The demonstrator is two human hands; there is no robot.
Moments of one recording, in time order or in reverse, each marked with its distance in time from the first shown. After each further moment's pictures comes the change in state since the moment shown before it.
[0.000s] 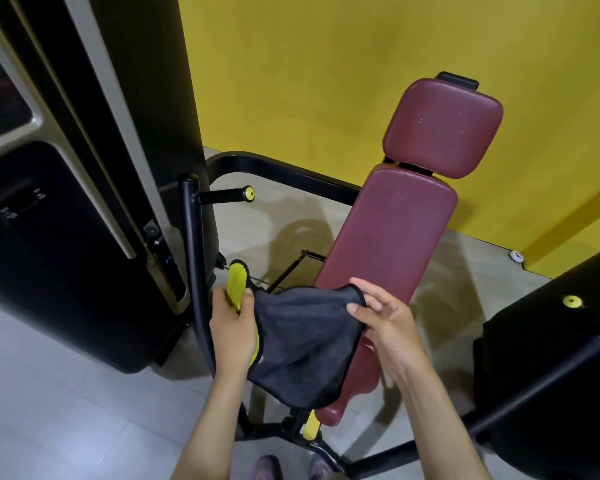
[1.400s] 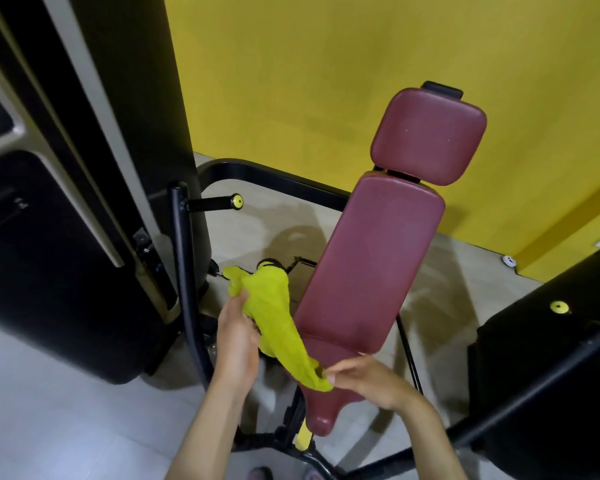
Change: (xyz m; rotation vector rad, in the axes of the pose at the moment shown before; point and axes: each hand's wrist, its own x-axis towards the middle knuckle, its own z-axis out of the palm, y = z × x) left_hand -0.004 0.009 0.029 -0.709 -0.262 -0.349; right_hand 0.000 0.052 -0.054 -0.791 -0.437 0.289
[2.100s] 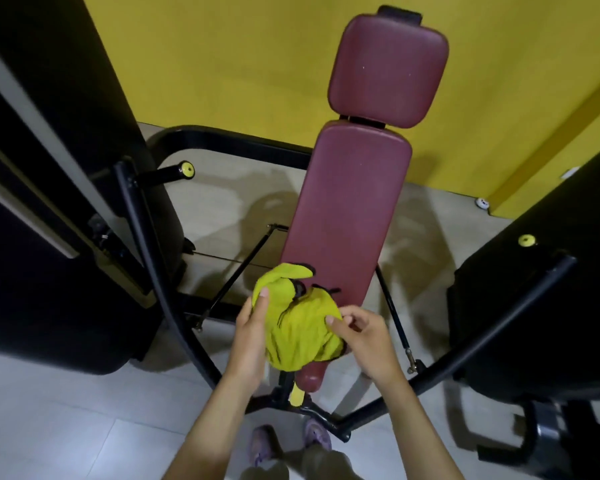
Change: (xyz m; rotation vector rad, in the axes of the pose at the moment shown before) left_hand -0.018 -0.080 0.007 0.361 -0.127 -0.150; right_hand -0.013 0.035 0.016 0.487 0.576 -0.280
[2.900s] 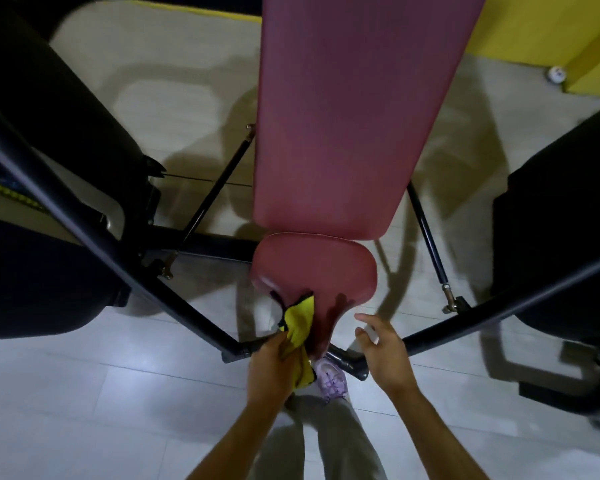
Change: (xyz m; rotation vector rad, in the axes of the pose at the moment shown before) left_hand 0.129 -0.306 -0.043 1.089 -0.051 -0.152; right_hand 0.045 0.328 -0.024 -0.352 0.079 0.474
